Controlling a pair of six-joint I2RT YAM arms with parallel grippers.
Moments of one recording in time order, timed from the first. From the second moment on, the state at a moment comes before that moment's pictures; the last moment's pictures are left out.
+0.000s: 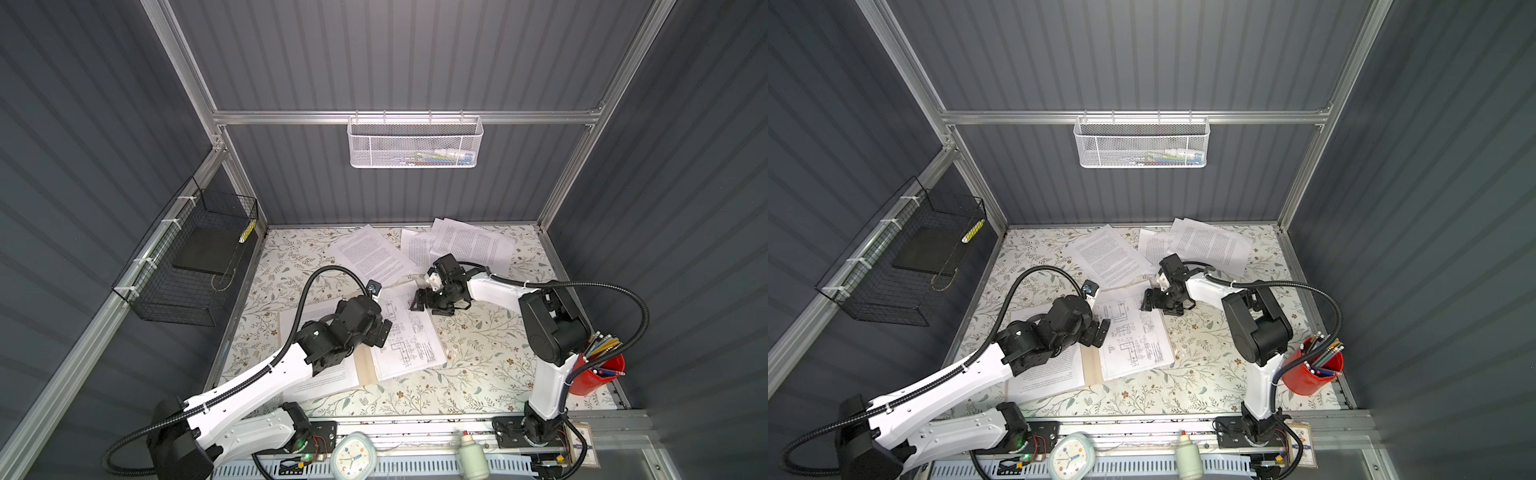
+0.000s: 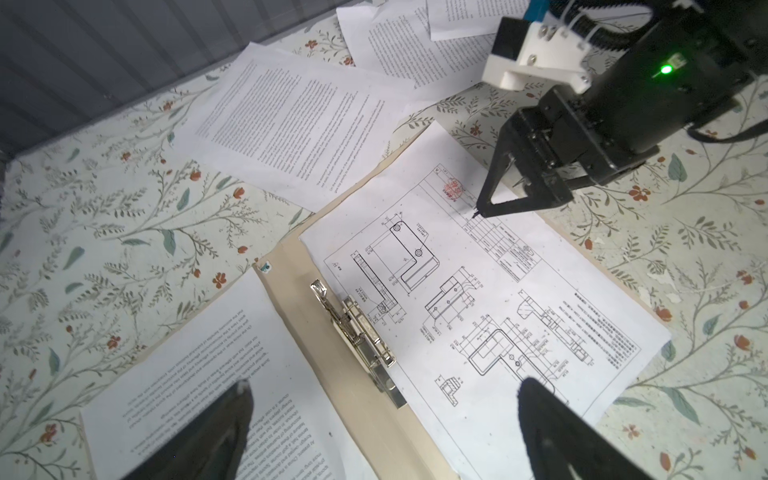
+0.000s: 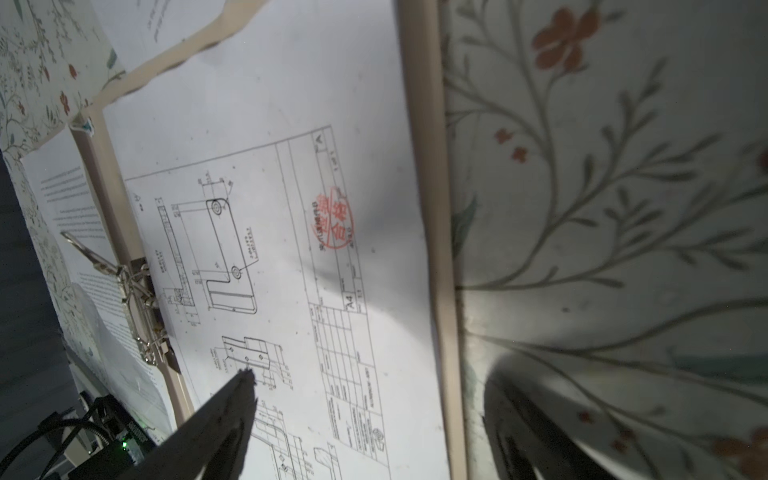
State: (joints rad) left arm -0.87 1.10 0.88 -0.59 -0.38 -0.25; right arm 0.50 1.92 1.25 -0.49 -0.38 0.49
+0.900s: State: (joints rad) left arm -0.34 2.16 1.64 -0.44 -0.07 -0.38; right arm 0.34 2.41 2.03 -0.60 -0.54 0.45
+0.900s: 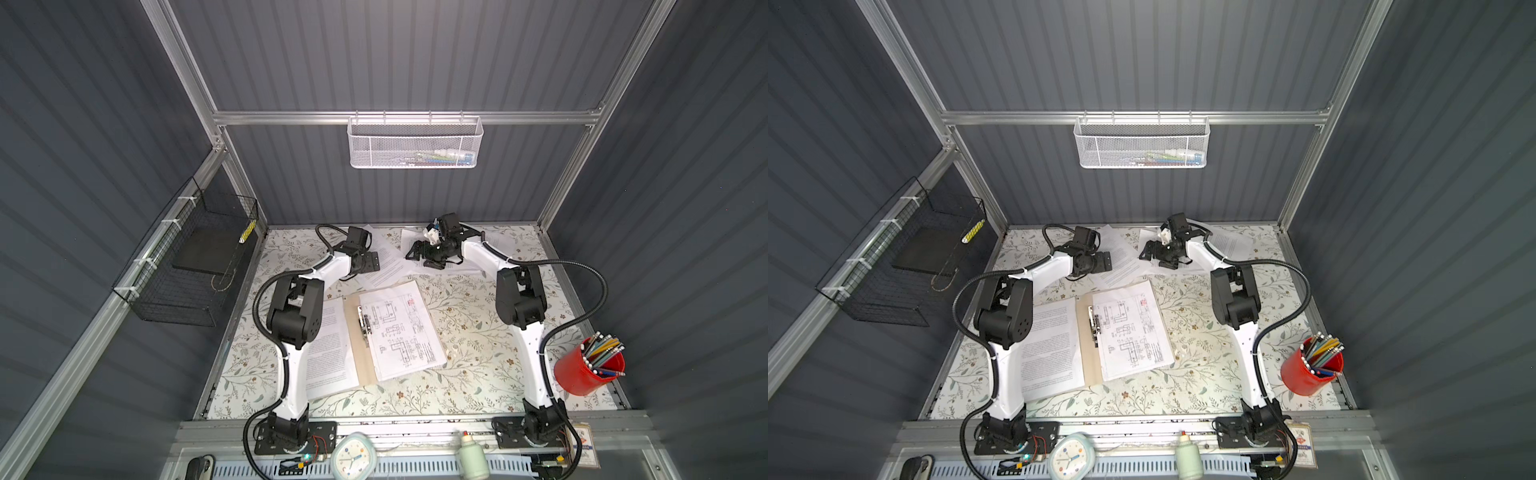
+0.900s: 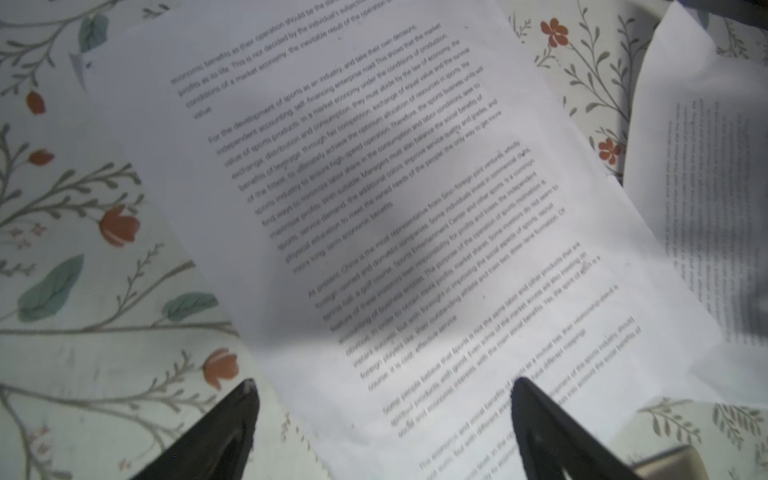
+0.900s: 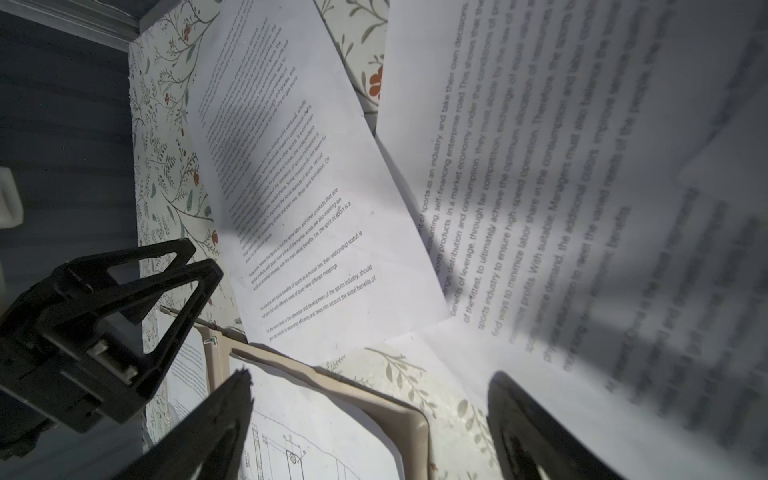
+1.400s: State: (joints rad) left arm -0.33 2.35 1.87 -0.49 0.01 -0.22; right arm 0.32 2.43 2.03 -0.55 -0.58 0.49
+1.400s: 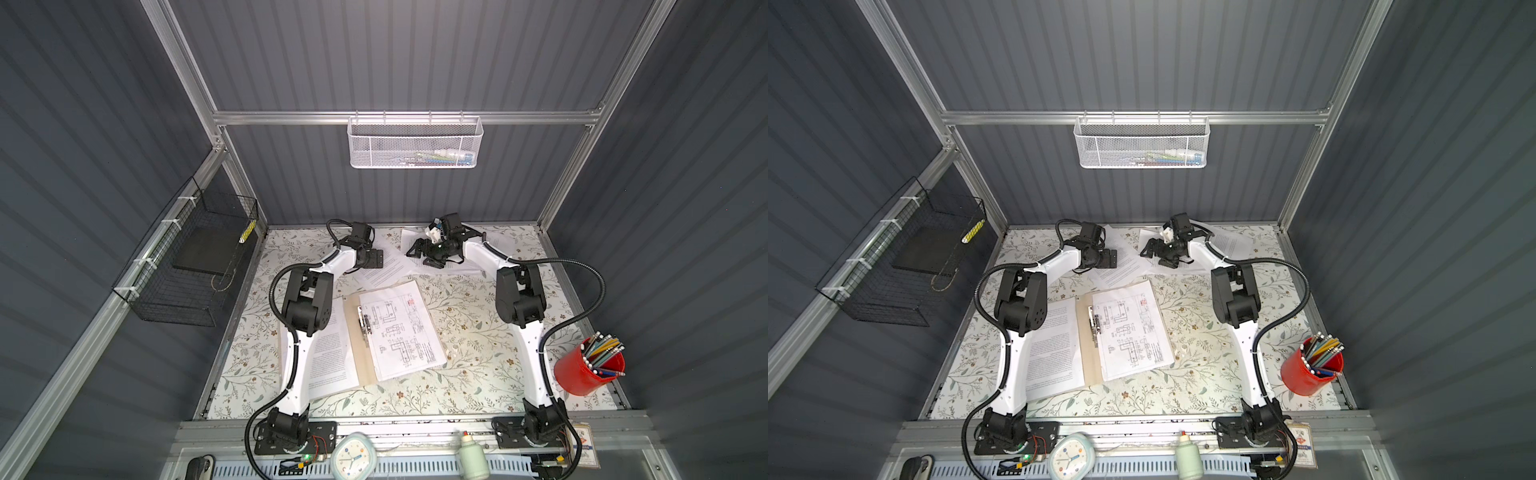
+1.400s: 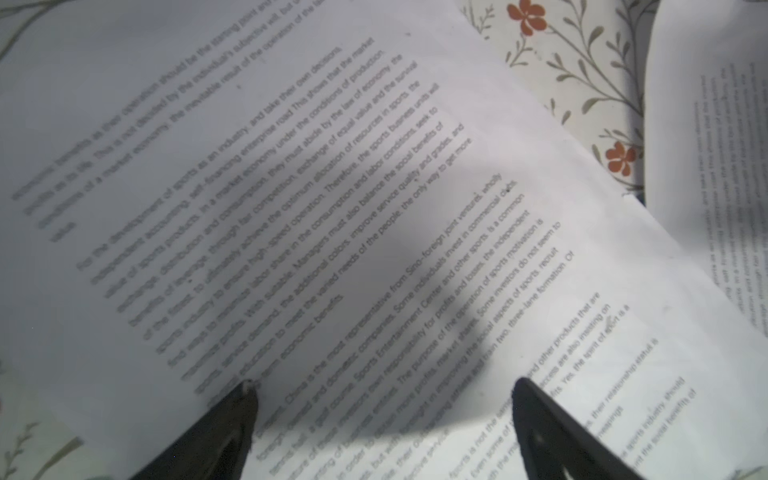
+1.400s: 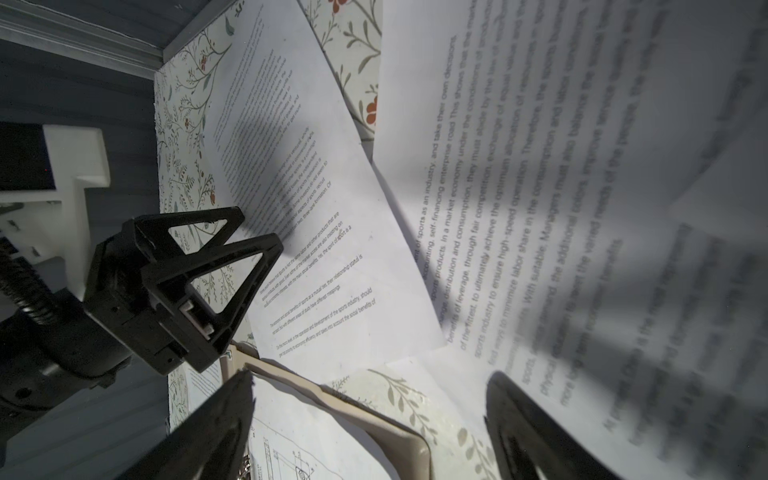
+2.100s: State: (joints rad) left arm -0.41 2.41 1.96 -0.47 0.13 -0.18; right arm 0.30 2.48 2.00 -0.44 -0.68 0.59
